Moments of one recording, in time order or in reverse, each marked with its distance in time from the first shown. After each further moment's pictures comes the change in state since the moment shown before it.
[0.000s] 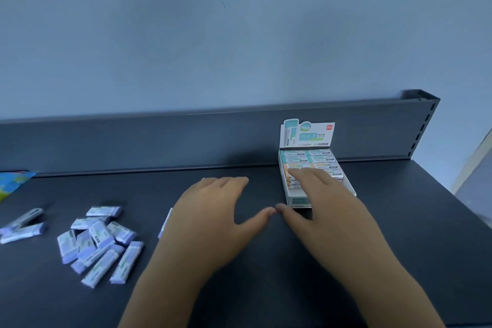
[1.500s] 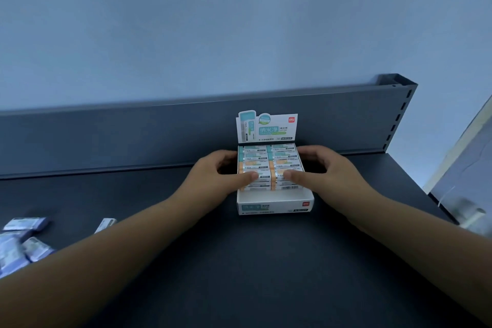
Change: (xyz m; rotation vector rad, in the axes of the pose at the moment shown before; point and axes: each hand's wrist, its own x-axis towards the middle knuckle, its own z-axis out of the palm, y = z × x) left_hand 0.106 0.036 0.073 -1.014 -0.216 -0.341; right_hand 0.074 0.141 0.007 0.794 -0.163 0.292
